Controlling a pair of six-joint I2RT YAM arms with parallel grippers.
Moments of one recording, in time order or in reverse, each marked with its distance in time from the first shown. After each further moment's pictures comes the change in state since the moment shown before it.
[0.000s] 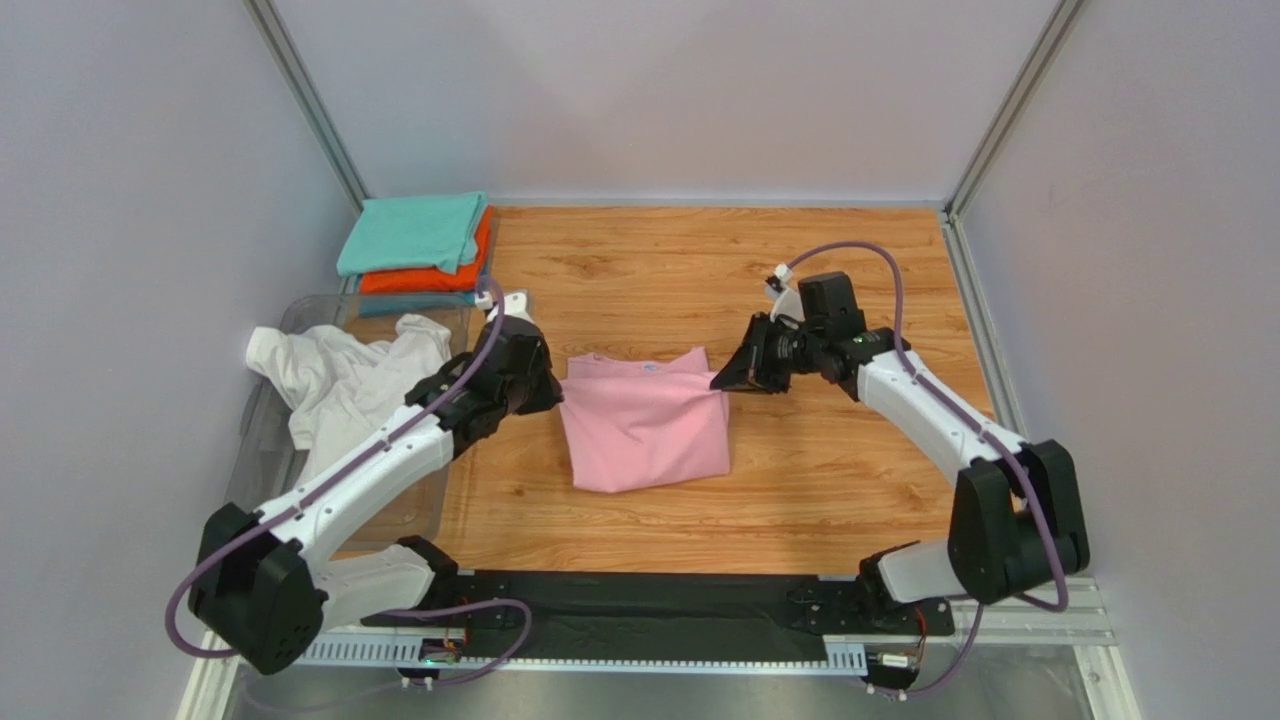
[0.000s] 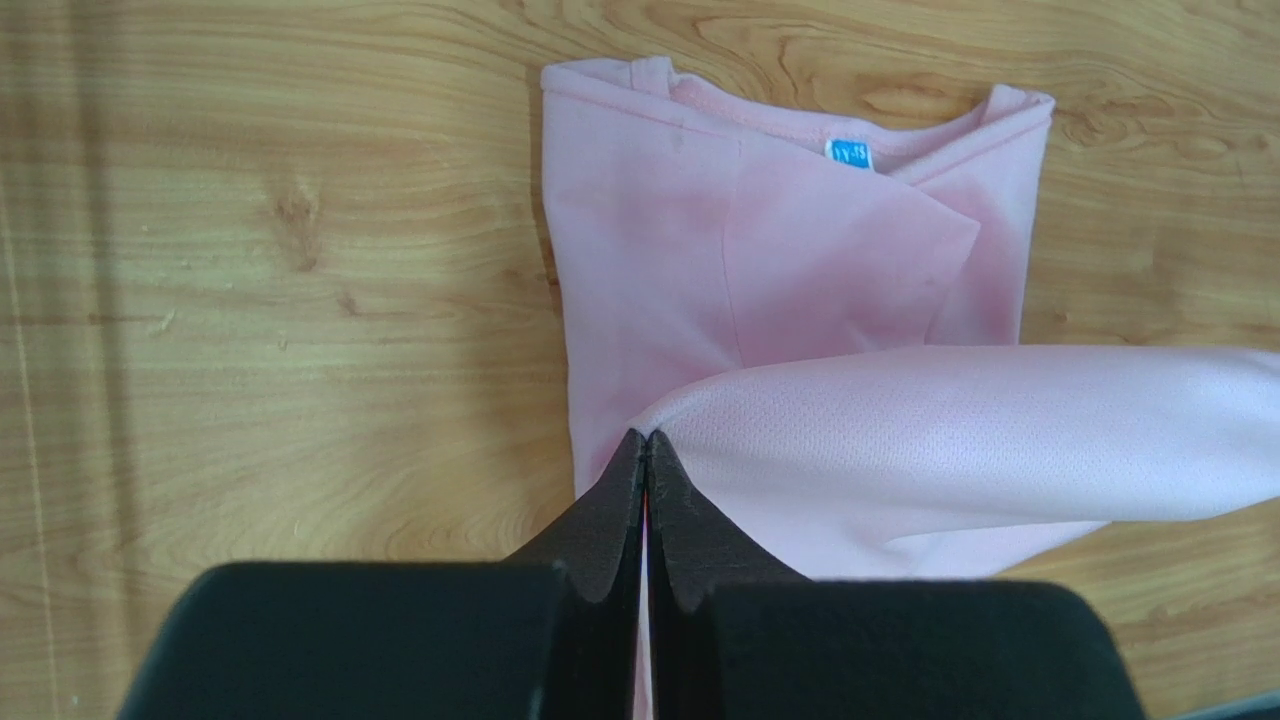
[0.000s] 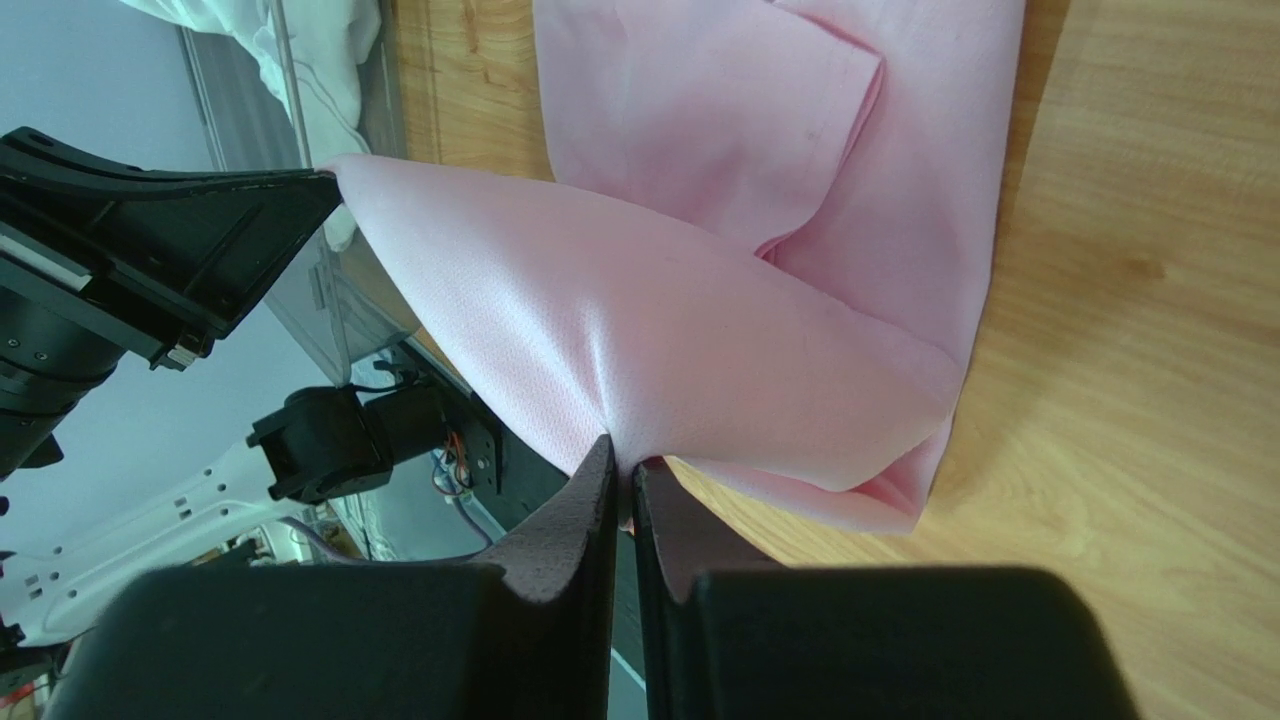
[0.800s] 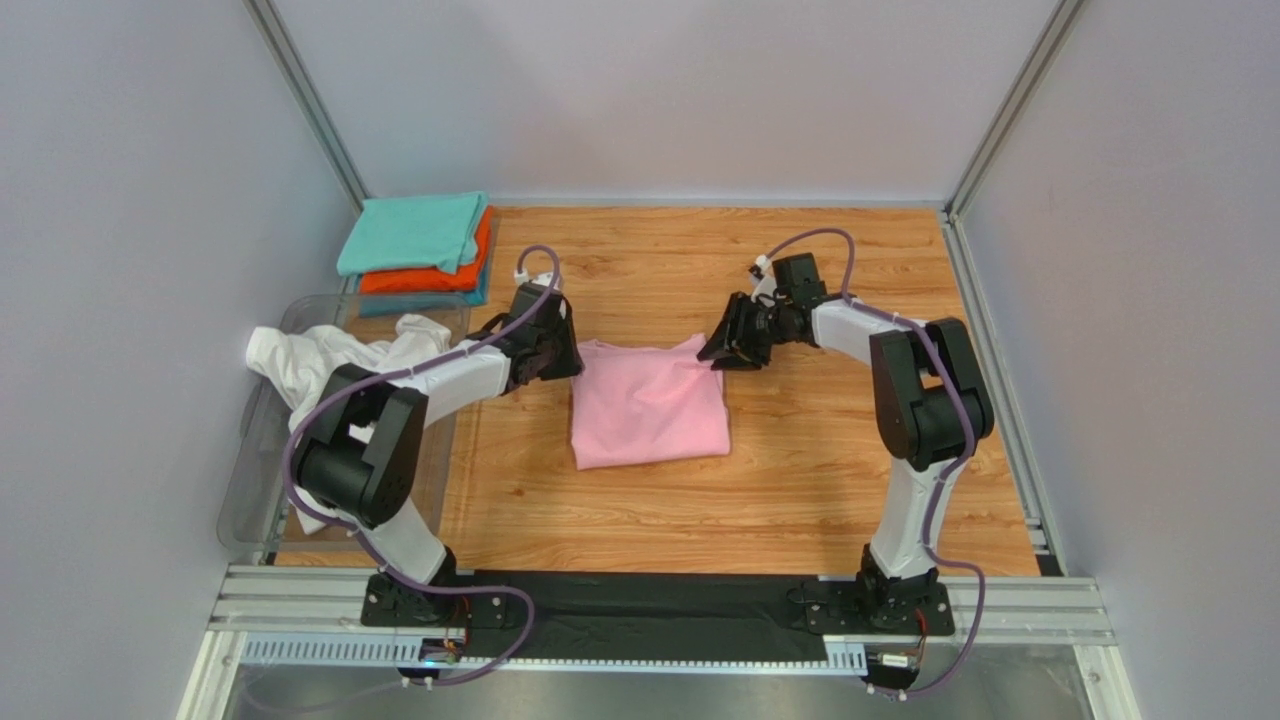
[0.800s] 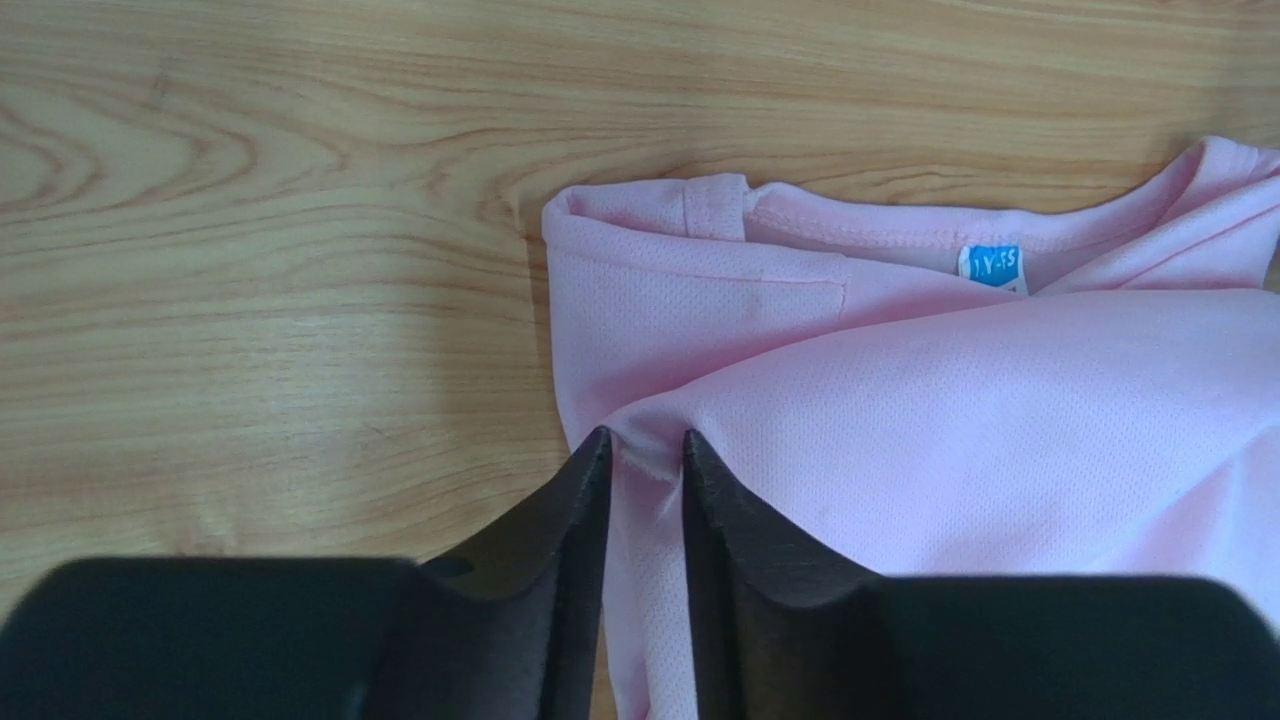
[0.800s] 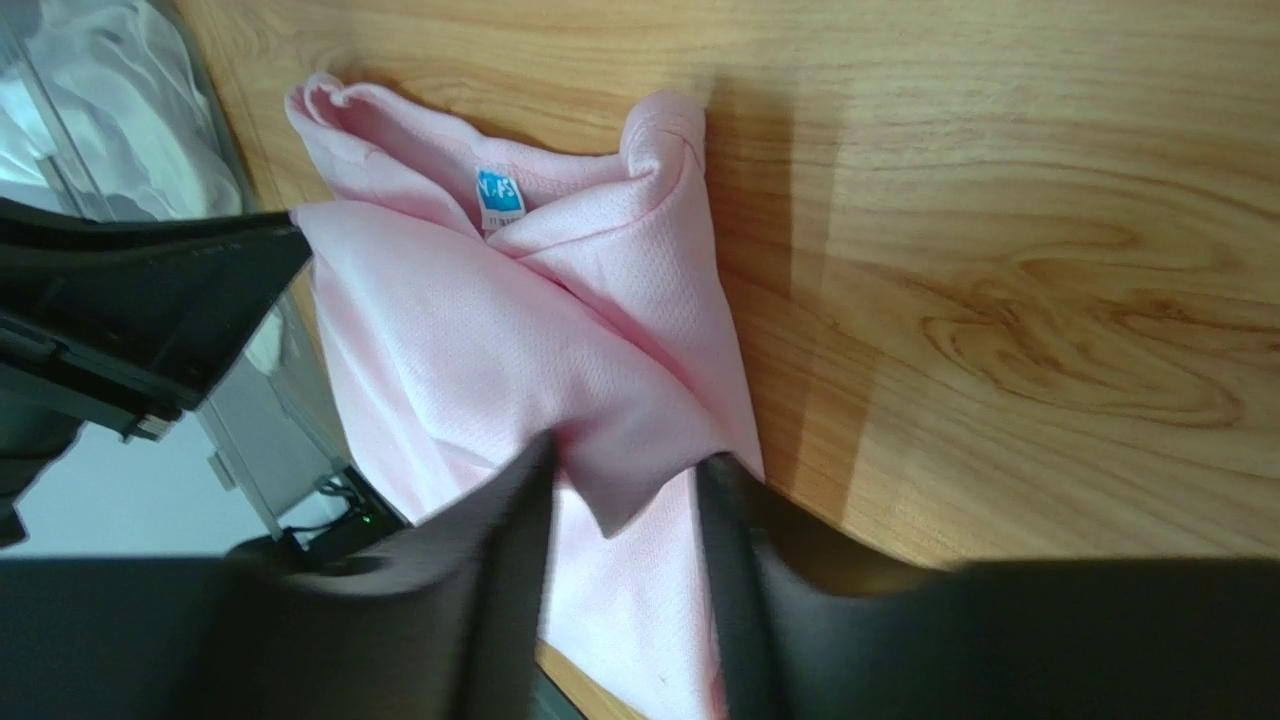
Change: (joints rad) left arm 0.157 0.550 0.133 0.334 0.158 0.150; right arm -0.085 0.573 0.260 0.153 -0.016 -0.042
